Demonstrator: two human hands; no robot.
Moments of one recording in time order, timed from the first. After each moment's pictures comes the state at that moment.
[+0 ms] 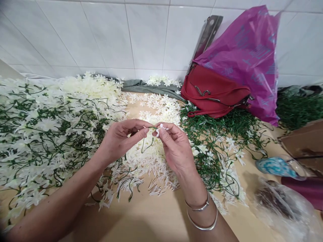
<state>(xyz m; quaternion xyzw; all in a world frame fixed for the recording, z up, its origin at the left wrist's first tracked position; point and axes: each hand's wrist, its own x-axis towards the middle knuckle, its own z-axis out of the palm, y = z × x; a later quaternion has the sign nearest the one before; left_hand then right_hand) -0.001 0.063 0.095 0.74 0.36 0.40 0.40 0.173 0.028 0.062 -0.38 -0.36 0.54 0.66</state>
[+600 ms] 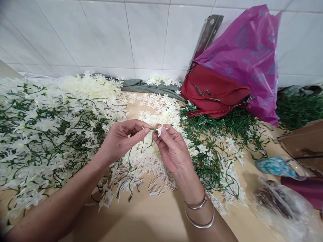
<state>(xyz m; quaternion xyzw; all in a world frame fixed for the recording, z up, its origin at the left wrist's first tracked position) 0.002 0.065 0.090 0.71 0.35 0.40 0.46 0.170 0.030 0.056 -0.35 -0.30 0.60 0.66</state>
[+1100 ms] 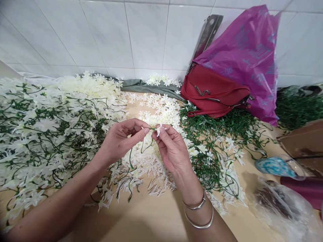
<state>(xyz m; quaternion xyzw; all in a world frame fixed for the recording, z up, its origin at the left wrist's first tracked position) 0.003 0.062 0.092 0.70 0.36 0.41 0.47 0.168 0.030 0.056 -0.37 -0.30 0.58 0.66</state>
